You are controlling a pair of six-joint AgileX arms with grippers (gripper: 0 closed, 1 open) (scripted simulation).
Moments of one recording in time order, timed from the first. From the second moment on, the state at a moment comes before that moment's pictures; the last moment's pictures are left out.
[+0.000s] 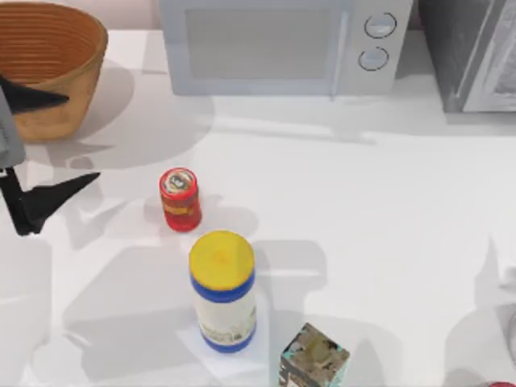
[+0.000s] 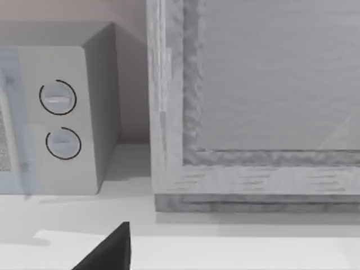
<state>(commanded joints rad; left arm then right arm) 0.21 1.62 0.76 0.13 1.11 1.09 0.00 0.00 0.00 0.00 0.00 0.00</state>
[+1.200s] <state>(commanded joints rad) 0.11 2.34 1.07 -0.03 1.57 1.32 0.00 0.00 0.00 0.00 0.00 0.00</state>
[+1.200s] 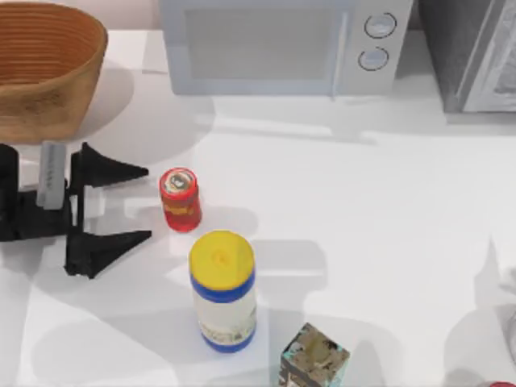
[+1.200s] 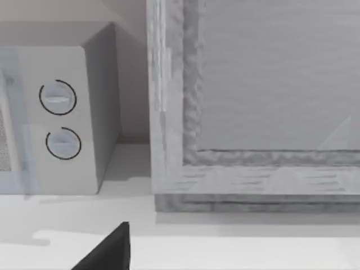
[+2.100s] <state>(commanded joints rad) 0.08 2.44 1.01 0.67 1.56 0.77 0.00 0.00 0.00 0.00 0.00 0.00</state>
